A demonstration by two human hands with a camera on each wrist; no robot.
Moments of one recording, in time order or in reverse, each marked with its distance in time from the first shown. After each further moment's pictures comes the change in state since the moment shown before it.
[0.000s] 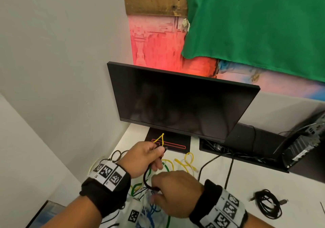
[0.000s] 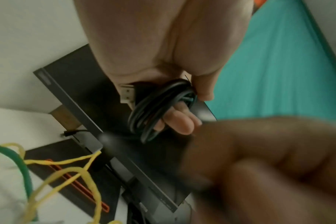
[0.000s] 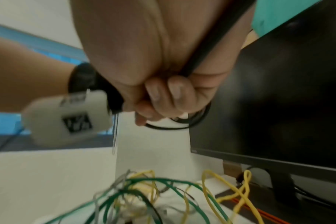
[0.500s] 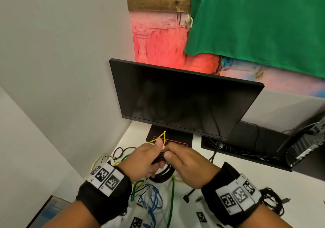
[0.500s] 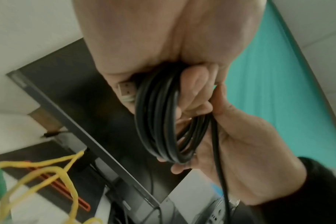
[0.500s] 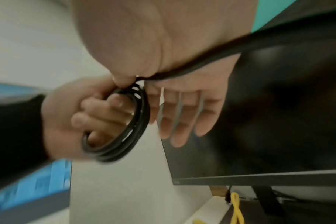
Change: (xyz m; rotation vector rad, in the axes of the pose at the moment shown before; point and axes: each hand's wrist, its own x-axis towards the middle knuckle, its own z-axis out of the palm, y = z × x) left_hand -0.024 0.022 0.007 -0.156 -0.071 -0.024; right_hand -0.001 0.031 -0.028 0.422 0.270 0.074
